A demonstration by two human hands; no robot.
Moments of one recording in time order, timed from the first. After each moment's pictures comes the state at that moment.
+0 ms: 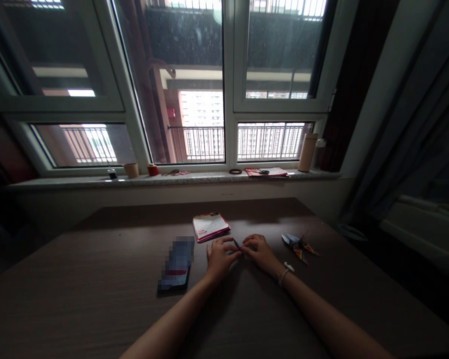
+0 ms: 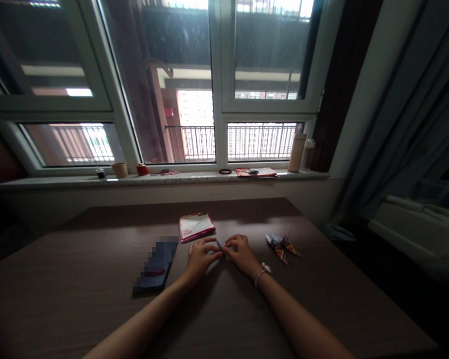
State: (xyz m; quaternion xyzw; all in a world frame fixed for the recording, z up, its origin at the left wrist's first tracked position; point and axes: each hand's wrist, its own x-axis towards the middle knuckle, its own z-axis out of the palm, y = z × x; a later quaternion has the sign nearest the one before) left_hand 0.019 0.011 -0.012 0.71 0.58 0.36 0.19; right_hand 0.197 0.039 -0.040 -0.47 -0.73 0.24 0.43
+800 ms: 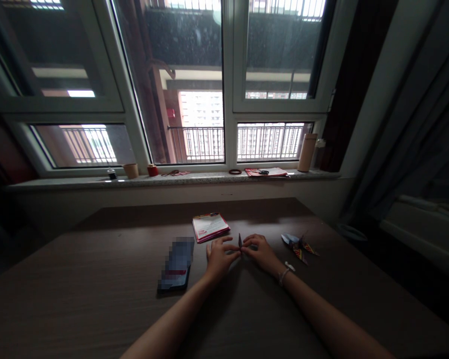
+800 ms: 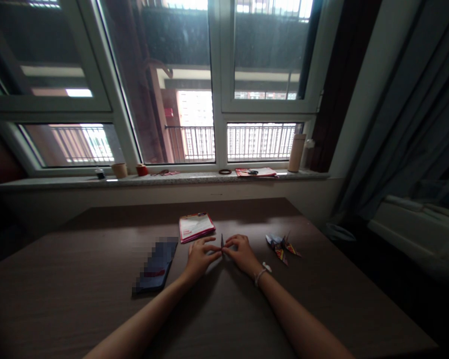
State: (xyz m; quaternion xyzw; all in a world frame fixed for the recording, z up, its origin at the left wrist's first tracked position) left_hand 0.018 0.014 -0.013 0.70 0.59 0.35 0.19; right_hand 0.199 0.039 -0.038 -0.47 -0.71 0.26 0.45
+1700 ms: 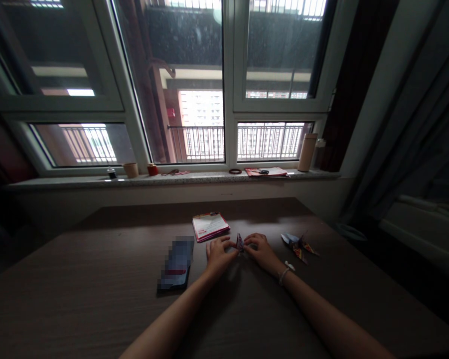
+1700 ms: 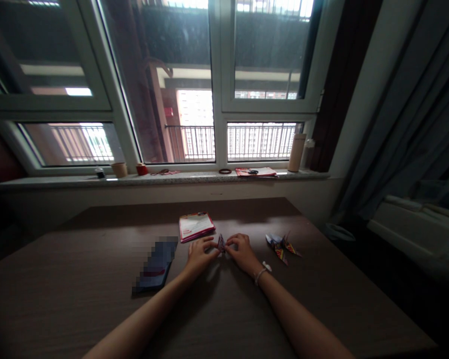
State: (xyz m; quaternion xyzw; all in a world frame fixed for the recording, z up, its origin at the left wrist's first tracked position) left_hand 0.017 0.023 -0.026 0.69 0.61 0.35 0.18; right_hand 0.200 0.041 -0.040 -0.49 -0.72 0.23 0.44
